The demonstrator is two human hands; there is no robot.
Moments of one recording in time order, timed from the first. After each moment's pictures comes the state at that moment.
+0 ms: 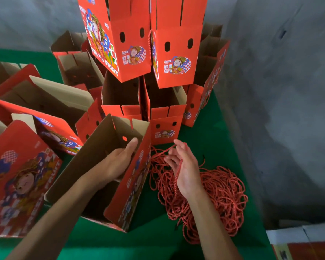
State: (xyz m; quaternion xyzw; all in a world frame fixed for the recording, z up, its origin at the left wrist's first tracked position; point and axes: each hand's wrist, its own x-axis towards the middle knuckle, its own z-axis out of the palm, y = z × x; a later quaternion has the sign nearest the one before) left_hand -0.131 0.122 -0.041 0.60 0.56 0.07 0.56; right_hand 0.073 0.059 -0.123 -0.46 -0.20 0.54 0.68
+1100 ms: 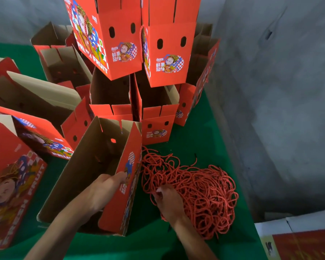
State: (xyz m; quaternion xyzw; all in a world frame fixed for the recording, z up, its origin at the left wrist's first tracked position) left_hand -0.143 0.083 -0.056 0.53 0.62 0.05 0.58; right_hand 0.060 0.014 -0.246 -0.78 -0.55 0.26 0.16
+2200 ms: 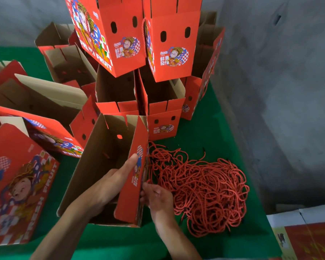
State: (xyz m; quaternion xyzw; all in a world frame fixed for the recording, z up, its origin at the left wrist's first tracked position) left_hand -0.156 0.096 -0.074 0.50 0.52 0.05 0.69; right_hand -0.033 0.008 -0.179 -0.58 -0.11 0.54 0.59
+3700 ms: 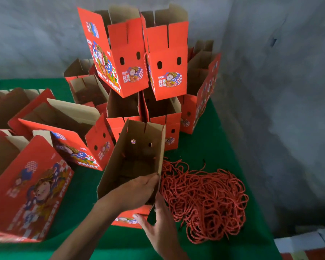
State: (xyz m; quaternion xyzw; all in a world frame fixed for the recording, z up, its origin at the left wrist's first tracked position) left_hand -0.101 0.039 -0.020 0.77 0.47 -0.04 0.44; right_hand -0.022 -0.058 -0.194 -0.63 -0.56 0.25 0.47
